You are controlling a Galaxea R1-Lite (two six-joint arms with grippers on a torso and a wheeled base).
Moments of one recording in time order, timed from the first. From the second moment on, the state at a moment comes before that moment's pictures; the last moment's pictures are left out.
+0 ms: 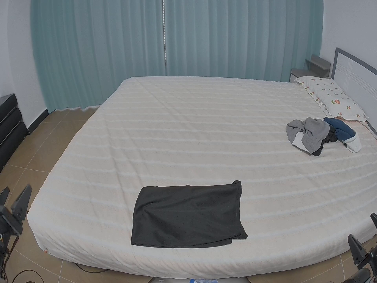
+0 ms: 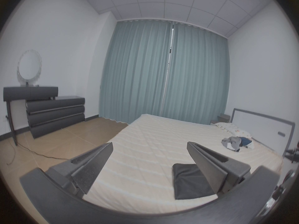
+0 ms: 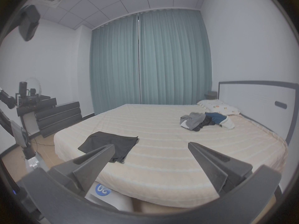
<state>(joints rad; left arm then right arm) -0.03 0.61 -0.21 -0.34 0.13 -0.19 -0.01 0.21 -0.13 -0.01 0.15 -0.05</state>
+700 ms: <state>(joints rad) -0.01 0.02 -0.02 -0.05 0.12 -0.02 0.00 0.02 -0.02 0.00 0.00 -0.06</state>
